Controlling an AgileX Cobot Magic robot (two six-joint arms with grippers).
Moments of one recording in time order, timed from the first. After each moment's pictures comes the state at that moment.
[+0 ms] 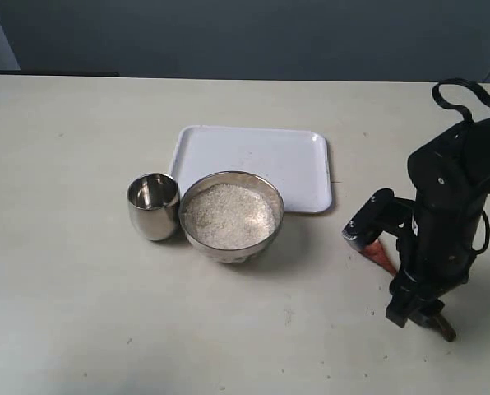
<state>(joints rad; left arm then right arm) -0.29 0.01 0.00 -0.18 0.25 0.06 0.56 1.77 -0.78 -0.21 0.81 -0.25</state>
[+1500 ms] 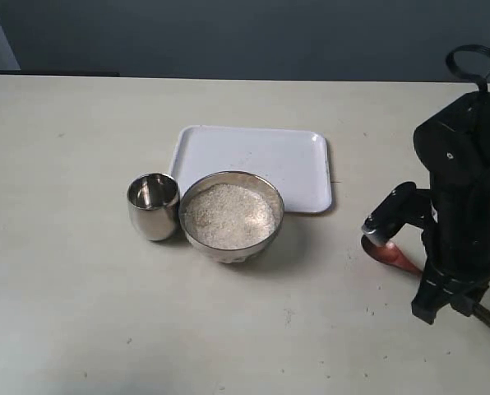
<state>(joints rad) -0.29 0.01 0.00 -0.18 0.25 0.06 0.56 1.71 -0.84 -0.25 1.09 -0.21</state>
